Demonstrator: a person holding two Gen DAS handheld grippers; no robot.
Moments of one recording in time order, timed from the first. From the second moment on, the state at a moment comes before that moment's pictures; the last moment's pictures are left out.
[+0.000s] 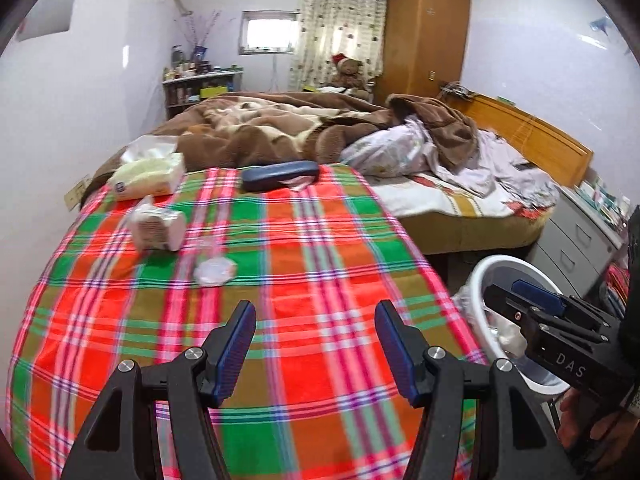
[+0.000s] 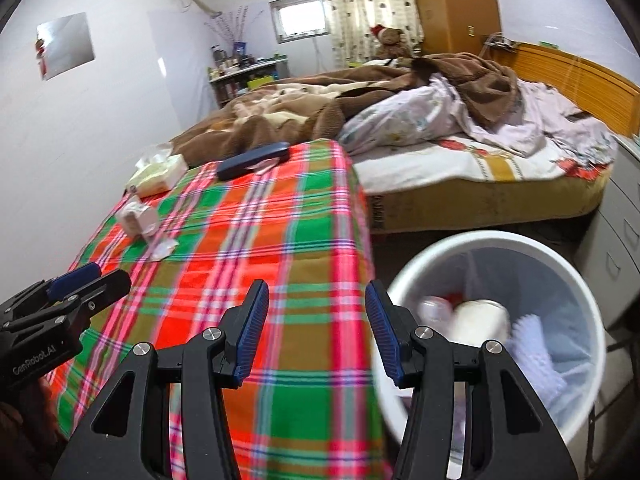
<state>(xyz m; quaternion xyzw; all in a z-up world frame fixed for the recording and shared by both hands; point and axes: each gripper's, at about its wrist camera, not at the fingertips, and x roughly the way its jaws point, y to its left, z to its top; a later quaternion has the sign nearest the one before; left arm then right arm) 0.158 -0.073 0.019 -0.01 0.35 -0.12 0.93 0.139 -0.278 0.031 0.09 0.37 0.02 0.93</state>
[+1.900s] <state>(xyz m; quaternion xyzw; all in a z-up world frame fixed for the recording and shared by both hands) 0.385 0.074 -0.044 -0.13 0.44 -0.03 0.89 0.279 -0.132 -0.017 0.02 0.44 0.16 0.88</state>
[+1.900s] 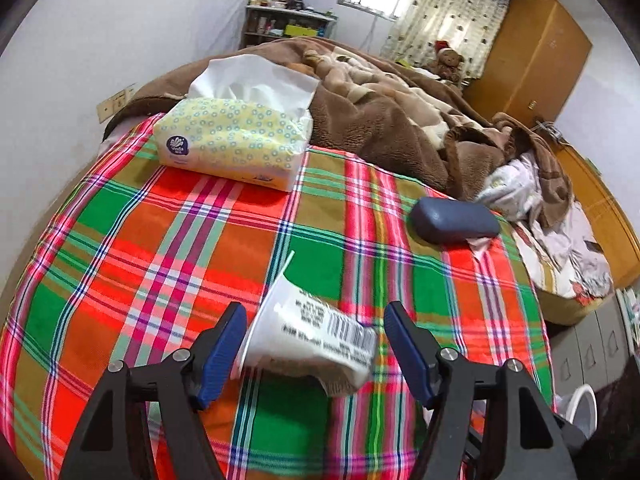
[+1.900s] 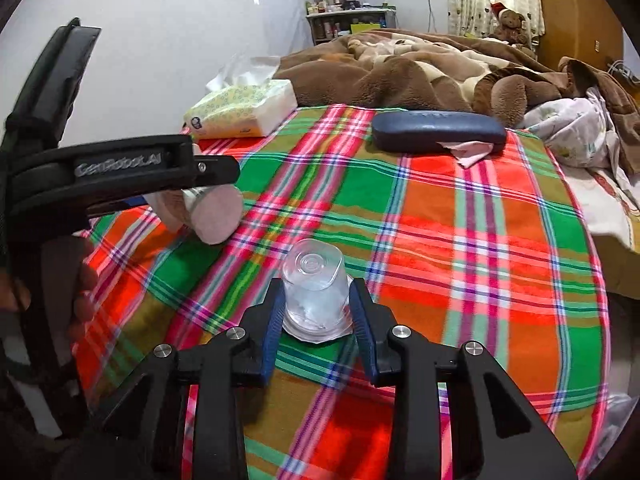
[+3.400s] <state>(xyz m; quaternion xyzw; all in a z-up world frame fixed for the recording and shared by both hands) 0.255 -0.003 -0.006 -0.04 0.41 -0.12 0.90 0.204 -0.226 0.023 0.09 0.39 0.09 0.91</state>
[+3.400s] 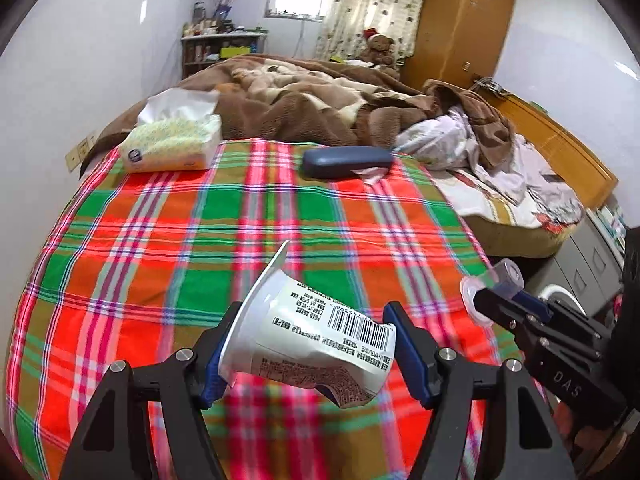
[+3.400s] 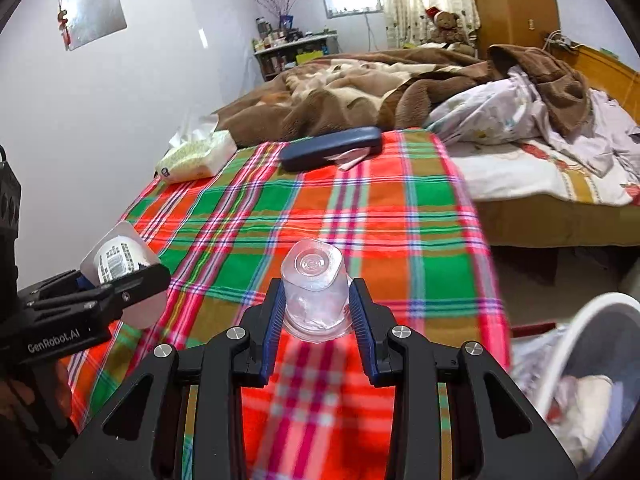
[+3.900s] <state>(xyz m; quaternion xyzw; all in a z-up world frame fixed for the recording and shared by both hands) 0.190 -0.101 0.030 0.00 0.37 -0.18 0.91 0.149 -0.298 0.048 0.11 0.35 0.03 0.93</state>
